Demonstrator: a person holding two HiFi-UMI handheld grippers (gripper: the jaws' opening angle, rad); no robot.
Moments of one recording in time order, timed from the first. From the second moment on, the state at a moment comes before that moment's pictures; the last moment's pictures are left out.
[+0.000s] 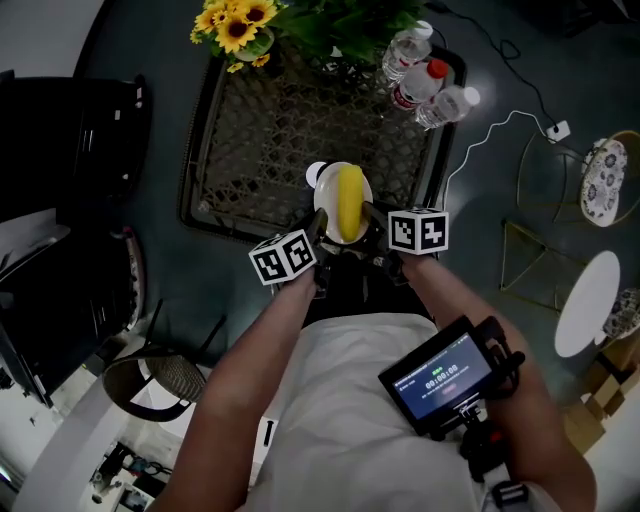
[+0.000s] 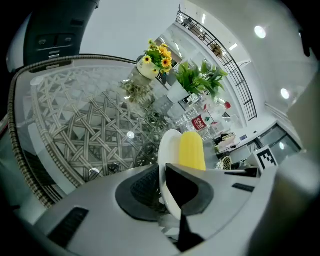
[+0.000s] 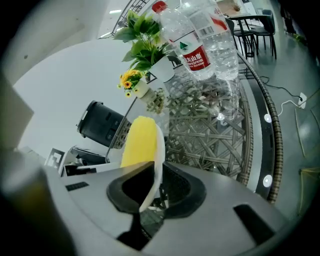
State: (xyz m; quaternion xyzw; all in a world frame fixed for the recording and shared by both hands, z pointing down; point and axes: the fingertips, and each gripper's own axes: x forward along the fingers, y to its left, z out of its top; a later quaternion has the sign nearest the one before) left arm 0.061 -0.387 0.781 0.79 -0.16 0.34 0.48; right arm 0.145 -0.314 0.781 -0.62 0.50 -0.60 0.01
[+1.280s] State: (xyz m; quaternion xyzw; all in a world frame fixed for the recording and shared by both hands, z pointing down) left arm 0.097 -0.467 0.809 0.81 -0.21 0.33 0.44; right arm 0.180 -0.403 0.810 -0.64 0.52 -0.56 -0.03
